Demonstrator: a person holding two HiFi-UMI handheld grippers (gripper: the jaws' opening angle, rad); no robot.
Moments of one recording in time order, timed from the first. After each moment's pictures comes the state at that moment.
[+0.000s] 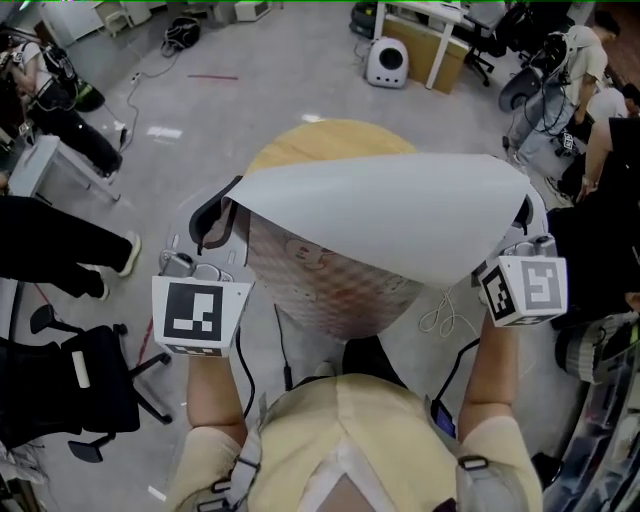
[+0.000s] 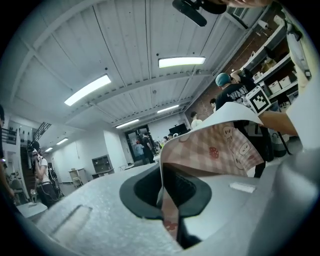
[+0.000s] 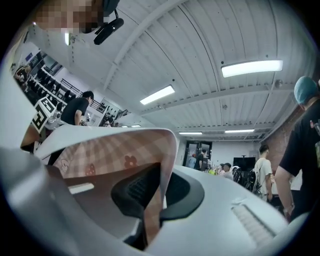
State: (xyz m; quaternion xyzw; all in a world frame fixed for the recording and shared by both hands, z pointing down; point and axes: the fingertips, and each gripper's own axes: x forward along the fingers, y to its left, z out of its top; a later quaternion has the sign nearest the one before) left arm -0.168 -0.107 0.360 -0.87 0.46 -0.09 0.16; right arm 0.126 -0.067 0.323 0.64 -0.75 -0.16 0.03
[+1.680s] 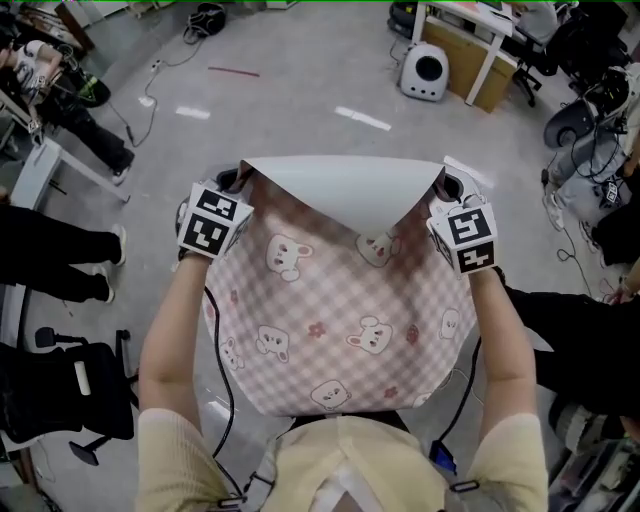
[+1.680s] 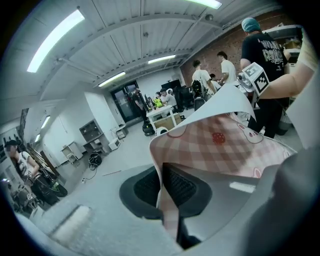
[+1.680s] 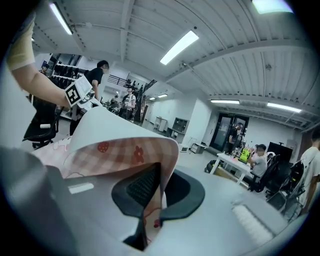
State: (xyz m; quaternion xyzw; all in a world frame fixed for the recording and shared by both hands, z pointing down) left arm -0.099 -0.424 0.453 -0.83 0.44 -0.35 0.03; right arm 0.192 -0.397 0.434 0.49 -0.84 -0.06 0.23
